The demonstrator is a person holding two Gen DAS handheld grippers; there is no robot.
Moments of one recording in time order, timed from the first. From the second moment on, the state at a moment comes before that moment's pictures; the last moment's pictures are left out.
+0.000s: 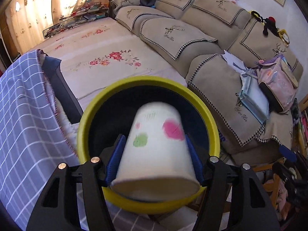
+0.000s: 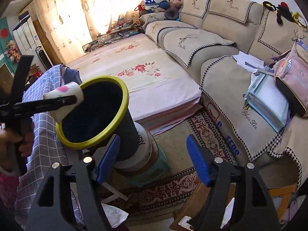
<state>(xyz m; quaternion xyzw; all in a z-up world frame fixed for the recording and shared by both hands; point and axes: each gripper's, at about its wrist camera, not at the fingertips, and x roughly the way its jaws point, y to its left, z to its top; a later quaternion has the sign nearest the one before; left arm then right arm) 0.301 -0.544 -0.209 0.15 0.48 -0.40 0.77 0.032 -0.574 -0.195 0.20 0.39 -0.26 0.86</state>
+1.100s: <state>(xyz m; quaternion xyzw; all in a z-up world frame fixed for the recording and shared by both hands) 0.171 -0.063 -0.074 -0.04 0.32 -0.13 0.94 0.188 -0.322 -0.152 0.08 0.38 0.06 0.92</state>
